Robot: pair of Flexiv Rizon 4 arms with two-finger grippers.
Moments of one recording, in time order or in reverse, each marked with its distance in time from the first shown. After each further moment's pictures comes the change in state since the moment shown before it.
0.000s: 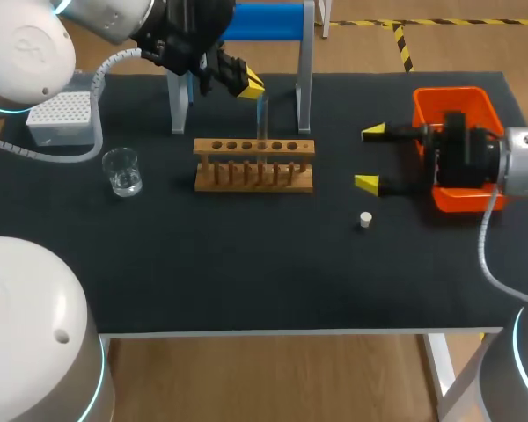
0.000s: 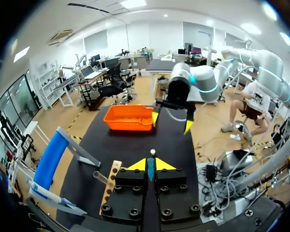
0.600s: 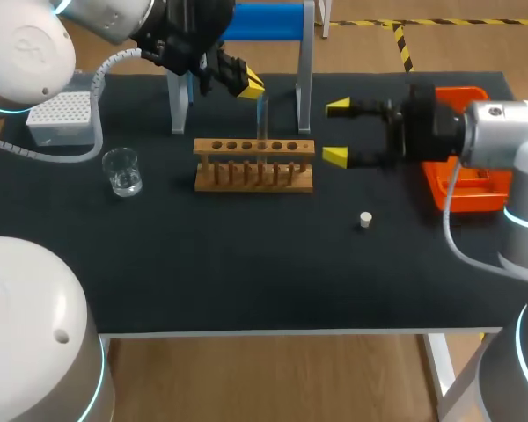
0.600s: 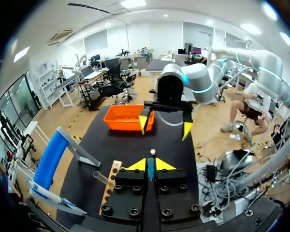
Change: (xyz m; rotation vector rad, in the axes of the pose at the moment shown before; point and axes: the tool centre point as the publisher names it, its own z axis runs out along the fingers) left arm 0.000 0.000 0.000 0.000 0.000 0.000; right arm -0.014 0.049 0.052 -0.113 0.094 0.053
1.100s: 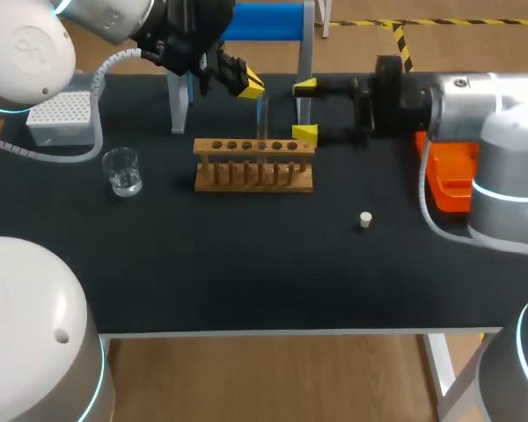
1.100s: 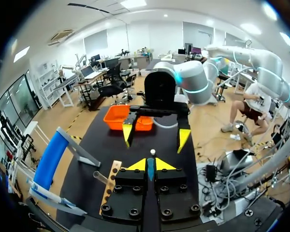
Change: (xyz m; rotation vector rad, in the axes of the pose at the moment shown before) left arm 0.000 0.000 0.000 0.000 0.000 0.000; right arm -0.011 0.025 0.048 -0.017 0.066 0.015
